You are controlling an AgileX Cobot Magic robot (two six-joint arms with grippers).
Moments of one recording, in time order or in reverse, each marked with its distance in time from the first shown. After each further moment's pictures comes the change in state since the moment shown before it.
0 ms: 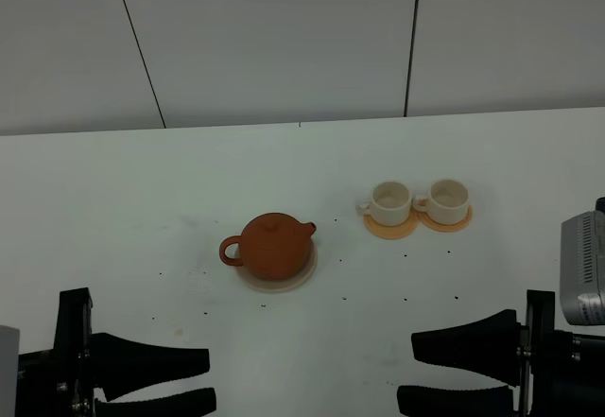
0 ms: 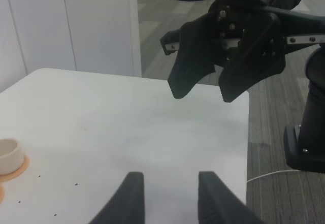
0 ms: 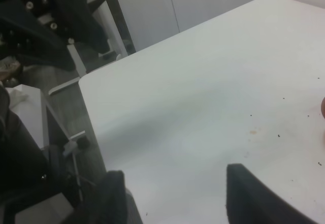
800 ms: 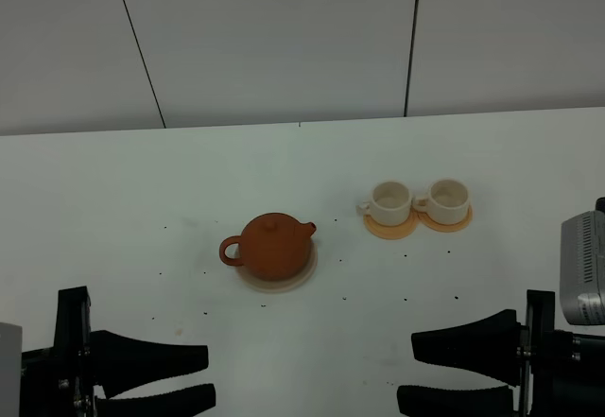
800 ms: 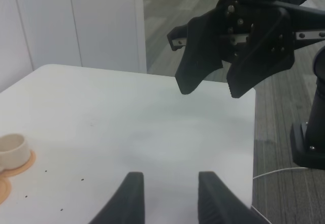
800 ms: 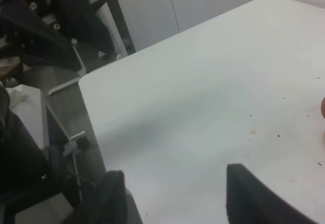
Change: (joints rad) left arm 0.000 0.000 0.000 0.001 -0.020 0.000; right arm 0.000 0.000 0.000 0.000 0.000 0.000
